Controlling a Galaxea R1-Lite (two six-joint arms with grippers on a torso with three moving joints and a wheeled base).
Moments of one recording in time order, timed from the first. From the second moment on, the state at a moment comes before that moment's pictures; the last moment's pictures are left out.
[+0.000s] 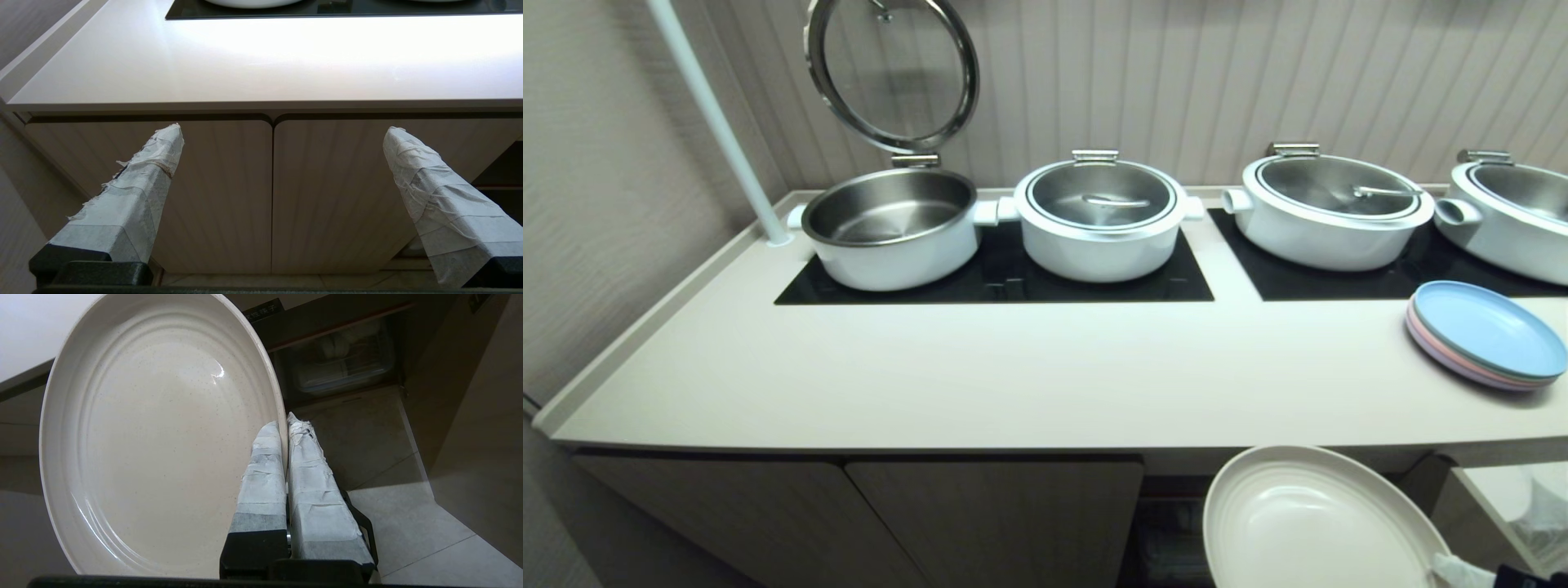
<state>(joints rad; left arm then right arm) 0.00 0.00 0.00 0.00 0.00 0.00 0.41 0.99 -0.13 -0.26 -0.20 0.63</state>
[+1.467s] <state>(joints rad) 0.00 0.00 0.00 0.00 0.00 0.00 0.42 1.17 -0.34 -0.25 -0.20 0.63</state>
